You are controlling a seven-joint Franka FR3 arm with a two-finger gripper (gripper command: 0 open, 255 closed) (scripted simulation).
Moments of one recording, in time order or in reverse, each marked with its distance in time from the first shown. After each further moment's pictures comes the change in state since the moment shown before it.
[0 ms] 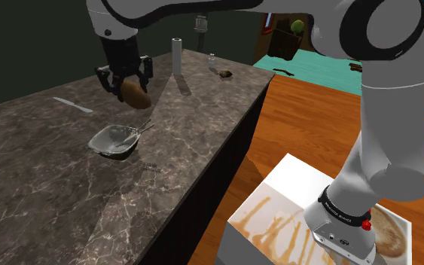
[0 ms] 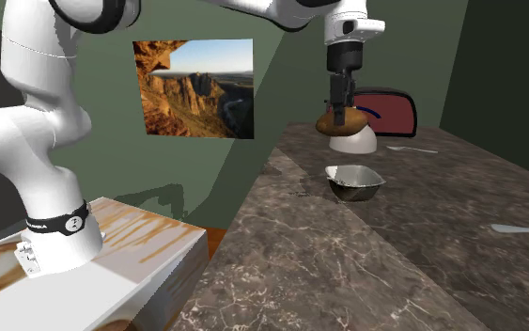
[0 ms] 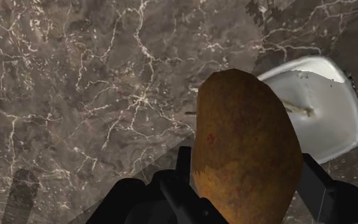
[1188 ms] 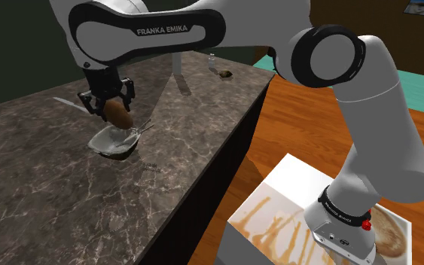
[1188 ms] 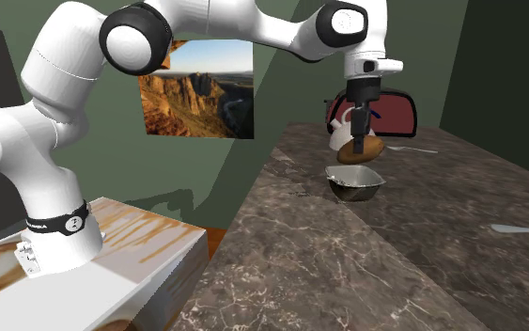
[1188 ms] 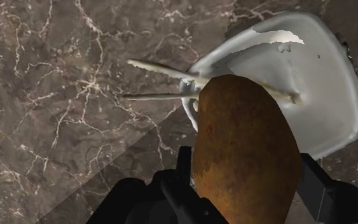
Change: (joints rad) arm 0.100 0.263 -0.033 0.244 -0.075 0.007 0.032
